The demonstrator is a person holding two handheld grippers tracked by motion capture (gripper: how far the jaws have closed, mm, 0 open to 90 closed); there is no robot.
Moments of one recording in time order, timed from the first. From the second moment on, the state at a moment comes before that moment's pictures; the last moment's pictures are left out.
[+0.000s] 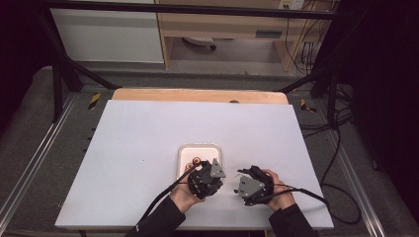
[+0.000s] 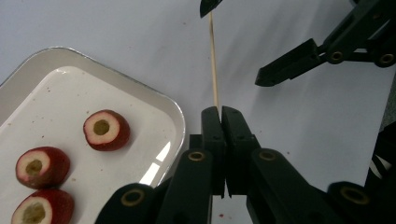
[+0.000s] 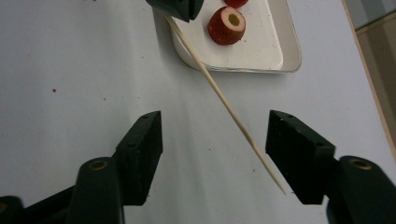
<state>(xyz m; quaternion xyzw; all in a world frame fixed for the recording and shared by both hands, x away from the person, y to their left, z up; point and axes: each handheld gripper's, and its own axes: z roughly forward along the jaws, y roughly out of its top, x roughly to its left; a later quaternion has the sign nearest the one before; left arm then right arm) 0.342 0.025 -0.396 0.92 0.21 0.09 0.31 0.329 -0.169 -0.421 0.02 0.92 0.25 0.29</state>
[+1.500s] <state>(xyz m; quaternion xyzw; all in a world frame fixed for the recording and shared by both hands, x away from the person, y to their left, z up) 0.360 0.022 -0.395 0.95 0.20 0.03 0.24 0.322 -0.162 -0.431 -0.18 0.91 0.12 0.36</state>
